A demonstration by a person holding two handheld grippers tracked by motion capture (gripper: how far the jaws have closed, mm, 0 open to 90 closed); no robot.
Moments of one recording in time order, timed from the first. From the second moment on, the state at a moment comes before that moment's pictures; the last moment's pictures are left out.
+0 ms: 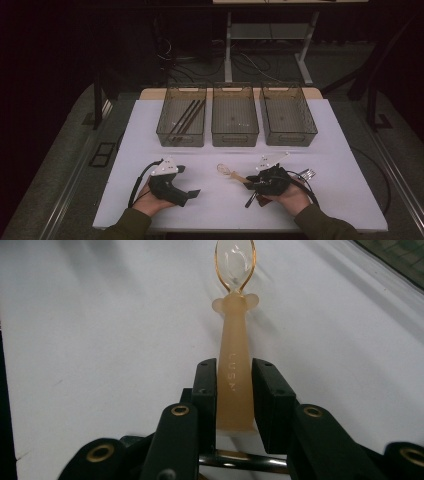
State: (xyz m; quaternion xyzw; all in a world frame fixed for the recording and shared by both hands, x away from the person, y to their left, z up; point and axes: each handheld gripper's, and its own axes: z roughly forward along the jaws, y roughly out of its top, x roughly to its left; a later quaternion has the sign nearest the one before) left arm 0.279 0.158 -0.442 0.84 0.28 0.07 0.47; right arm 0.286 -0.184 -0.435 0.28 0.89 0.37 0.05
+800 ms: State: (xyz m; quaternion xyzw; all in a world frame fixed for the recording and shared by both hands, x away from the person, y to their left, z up) left arm 0.279 0.158 -0.441 0.84 0.27 0.06 0.47; right arm 0.289 -0.196 -0.424 0.28 0.88 0.39 0.05
